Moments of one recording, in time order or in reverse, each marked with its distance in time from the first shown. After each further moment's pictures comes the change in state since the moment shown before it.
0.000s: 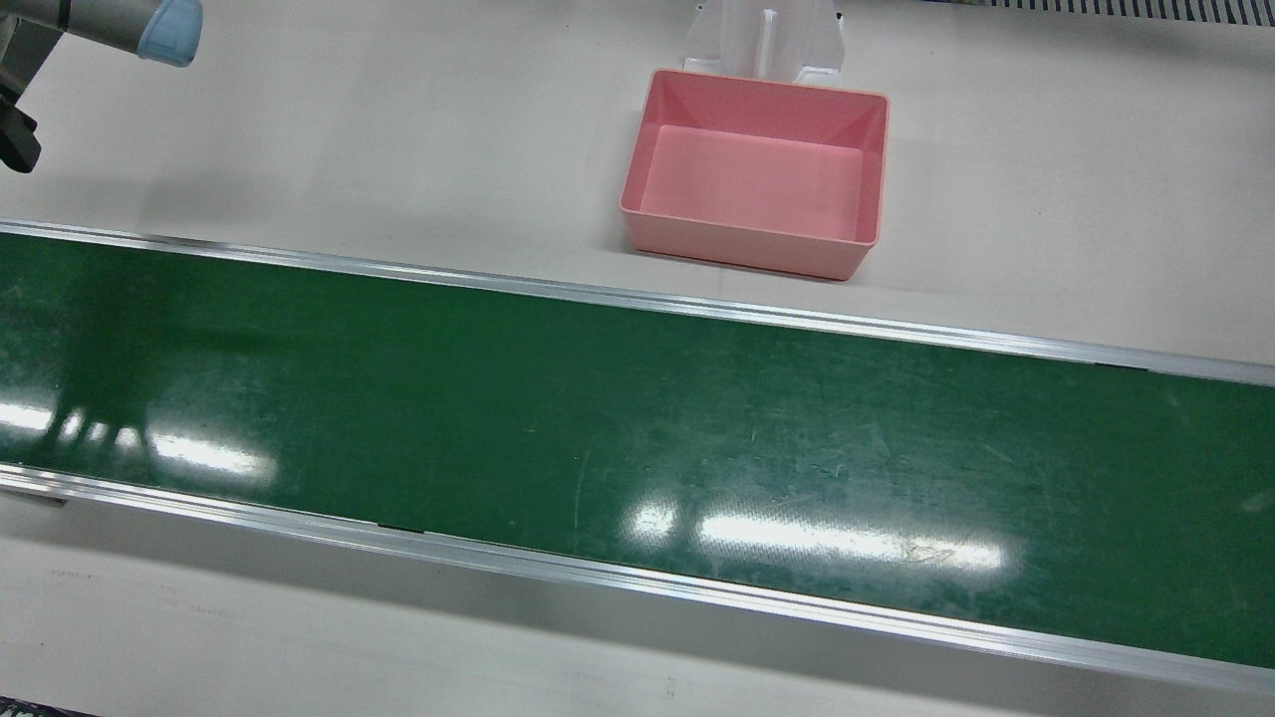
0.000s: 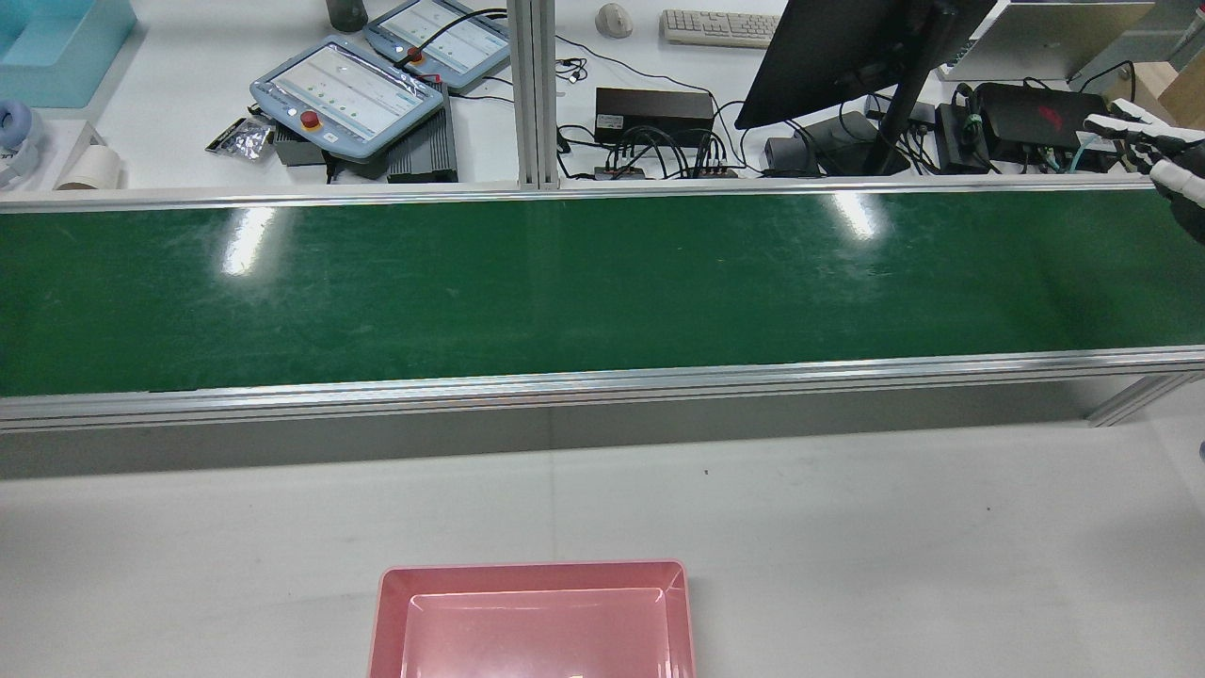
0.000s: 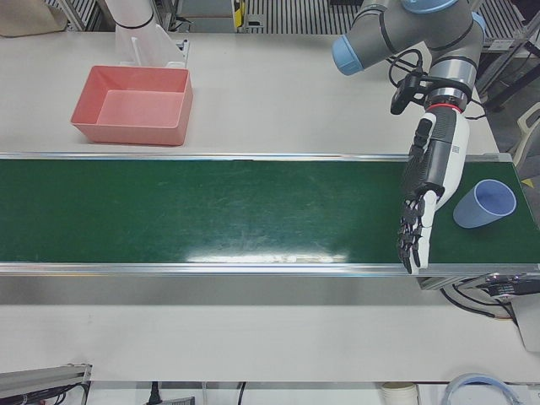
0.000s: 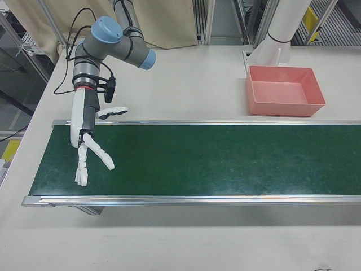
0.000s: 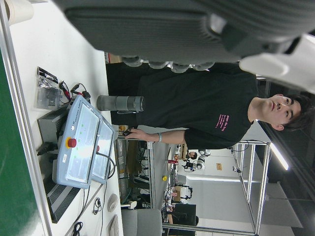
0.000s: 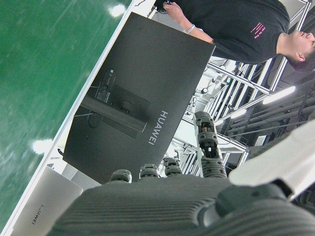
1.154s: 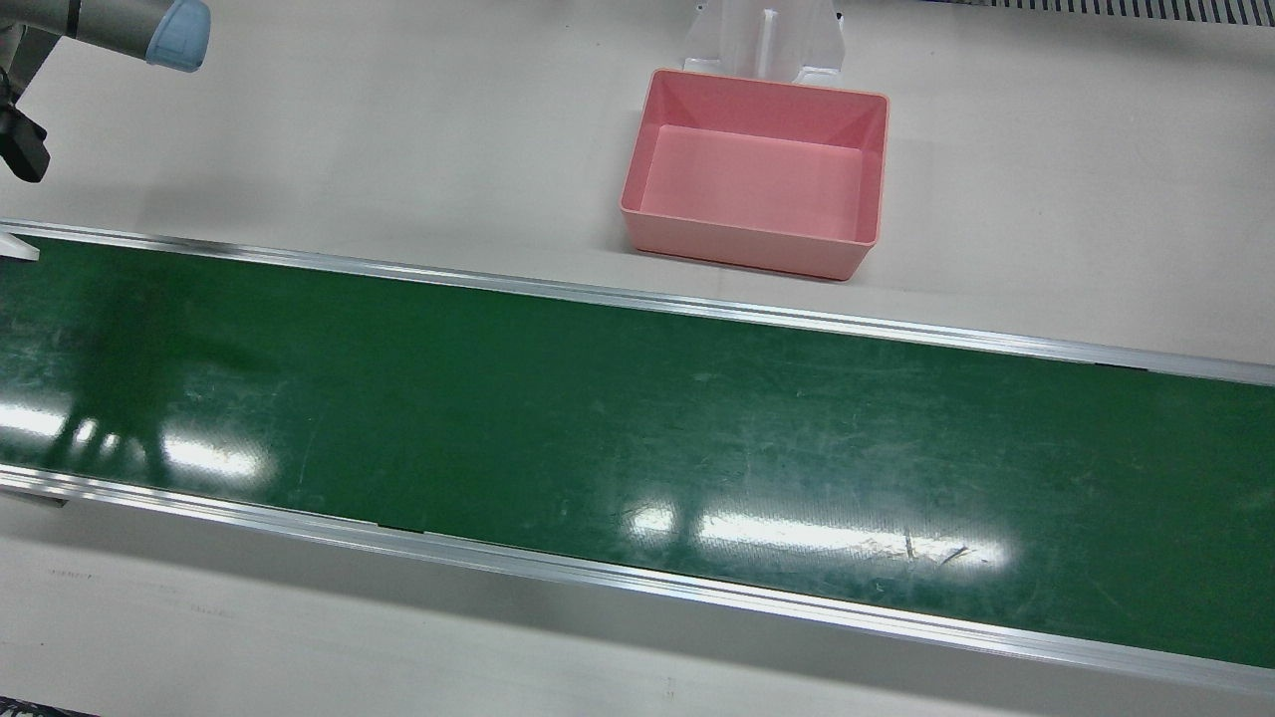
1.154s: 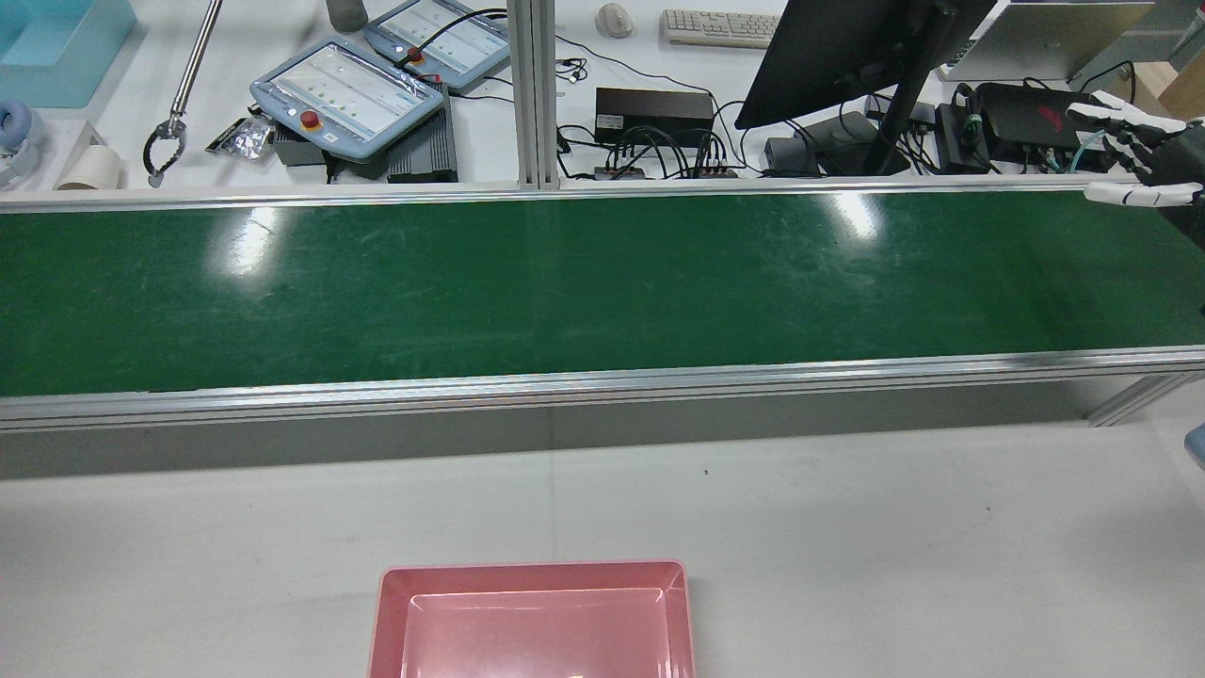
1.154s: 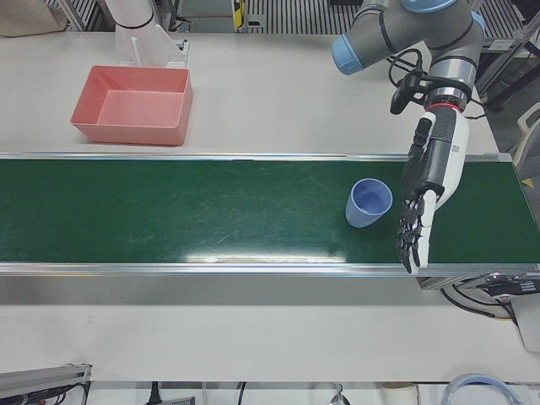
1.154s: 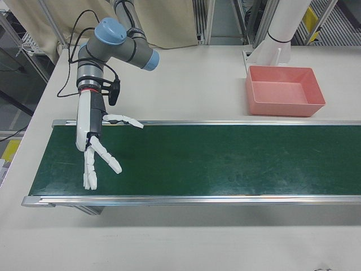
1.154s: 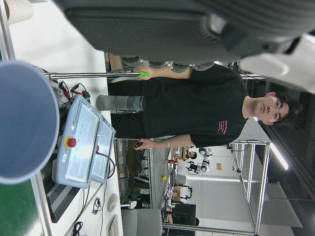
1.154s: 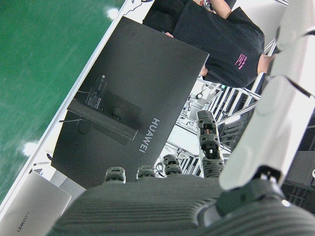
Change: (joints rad) left arm 0.000 0.000 -0.002 0.001 0.000 0.000; right arm -0.009 0.027 0.001 -0.002 0.001 -0.026
